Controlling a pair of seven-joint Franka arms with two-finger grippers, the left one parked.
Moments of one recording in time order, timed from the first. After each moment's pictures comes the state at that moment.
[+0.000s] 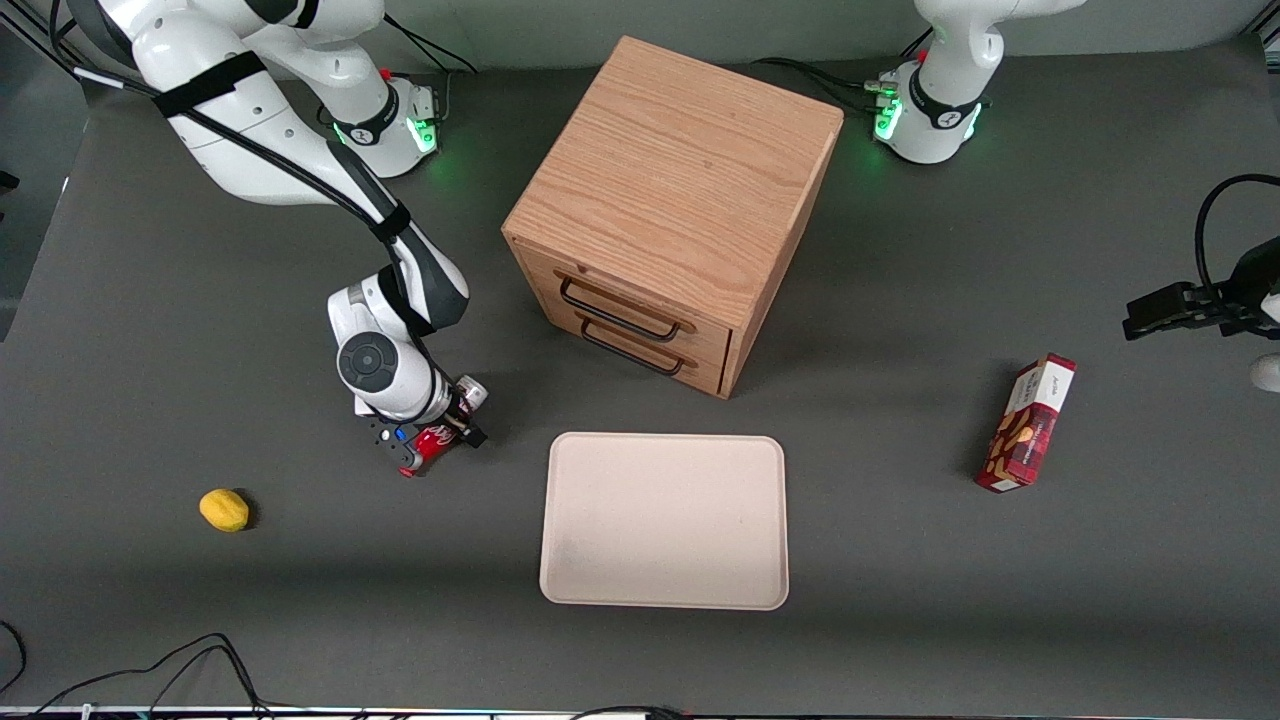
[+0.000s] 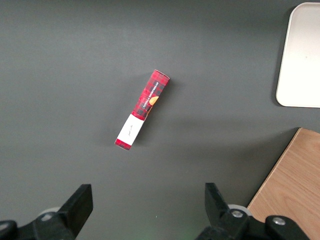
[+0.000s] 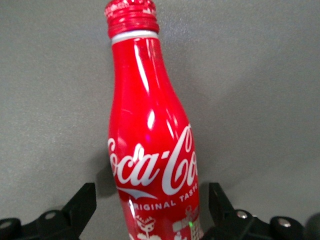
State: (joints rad) arm 0.15 0.59 0.17 -1.96 -0.17 2.46 1.21
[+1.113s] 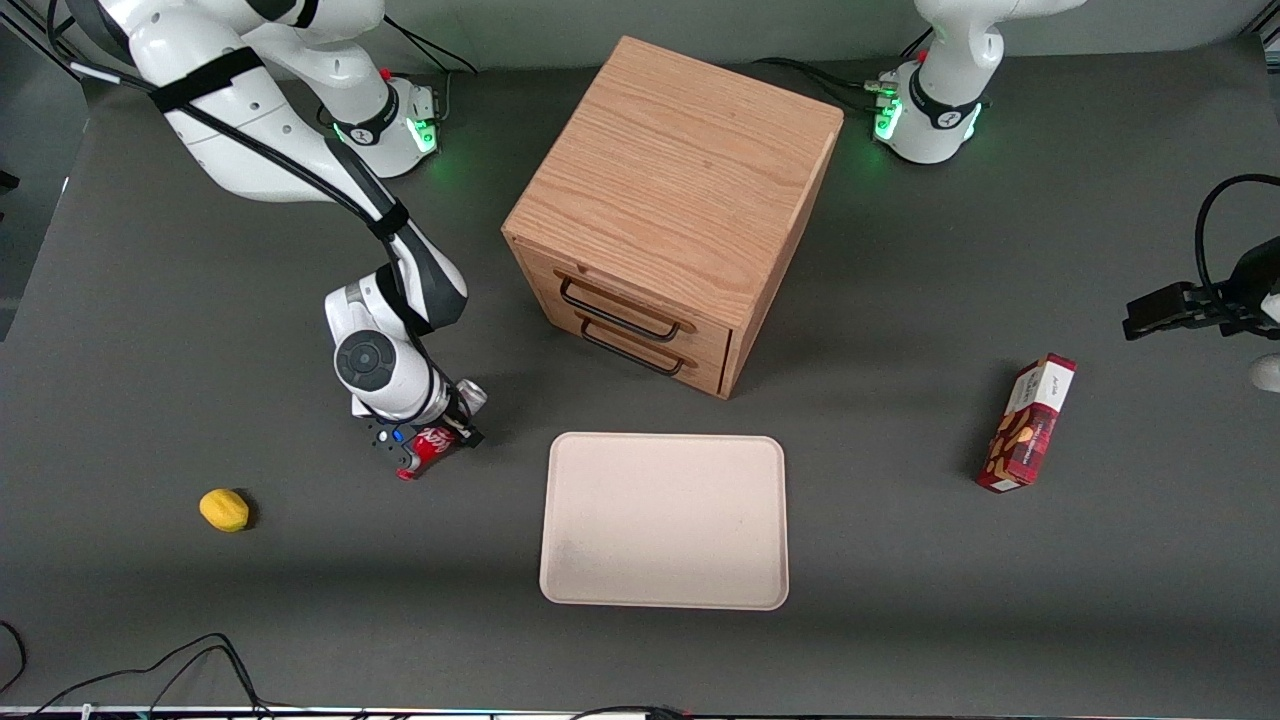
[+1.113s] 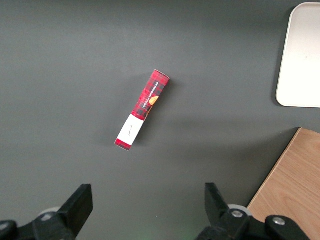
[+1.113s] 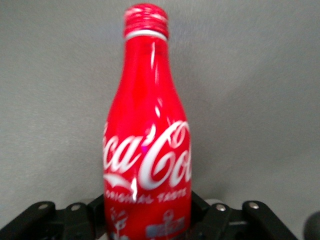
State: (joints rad) arm 0.15 0.56 0.17 -1.93 -0.18 2.40 1.21
